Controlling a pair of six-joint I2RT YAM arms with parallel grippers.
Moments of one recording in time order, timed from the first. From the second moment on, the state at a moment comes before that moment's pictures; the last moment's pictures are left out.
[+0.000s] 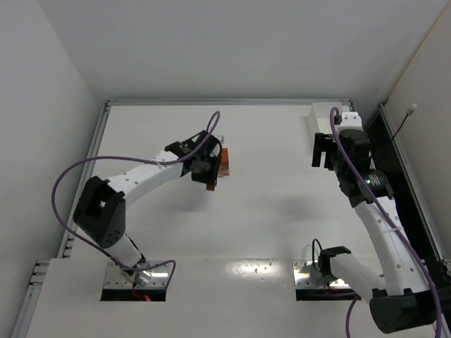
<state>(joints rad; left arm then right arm) -0.64 1.64 1.20 -0.68 0.00 -0.39 0.15 0.95 1.00 -0.56 0.32 0.02</state>
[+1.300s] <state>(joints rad) -0.49 2.01 1.98 -0.87 0.08 -0.45 0.09 1.02 1.04 -0.58 0.22 0.07</state>
